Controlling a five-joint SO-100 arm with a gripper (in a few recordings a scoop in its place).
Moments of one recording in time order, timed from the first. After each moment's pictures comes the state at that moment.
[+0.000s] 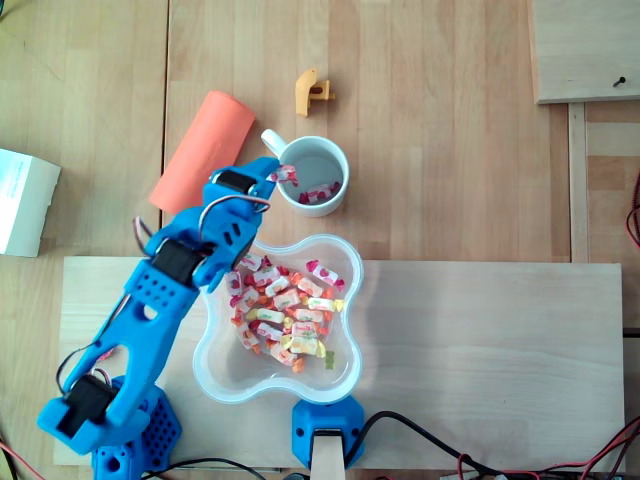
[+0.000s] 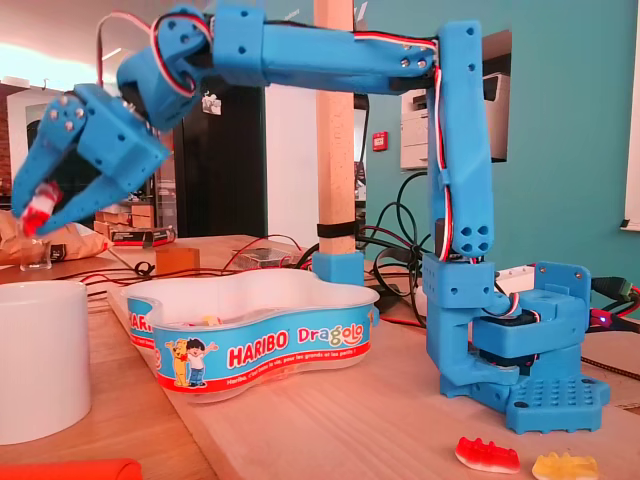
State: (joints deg) arm 32.7 84.1 77.5 48.0 -17.1
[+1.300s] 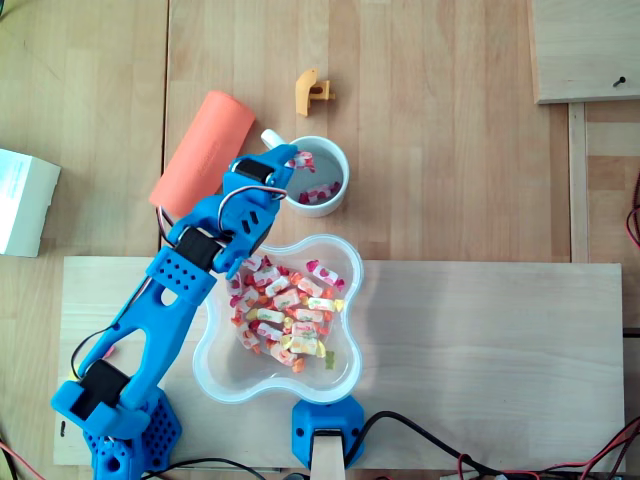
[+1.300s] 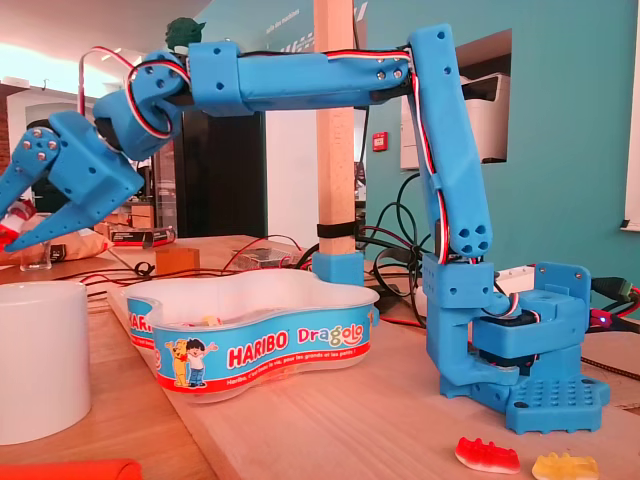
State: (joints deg) arm 33.4 77.7 77.6 35.2 -17.7
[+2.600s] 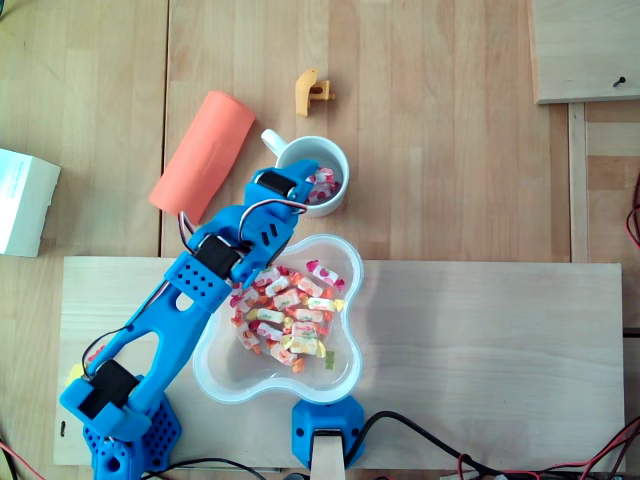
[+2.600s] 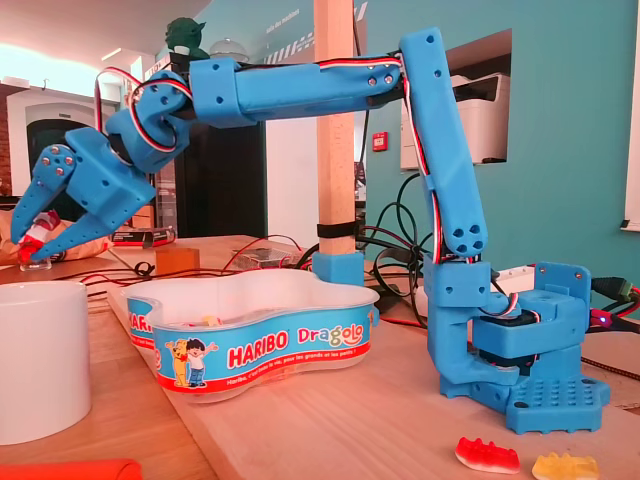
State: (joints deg) arm 37.7 75.8 77.9 34.3 -17.7
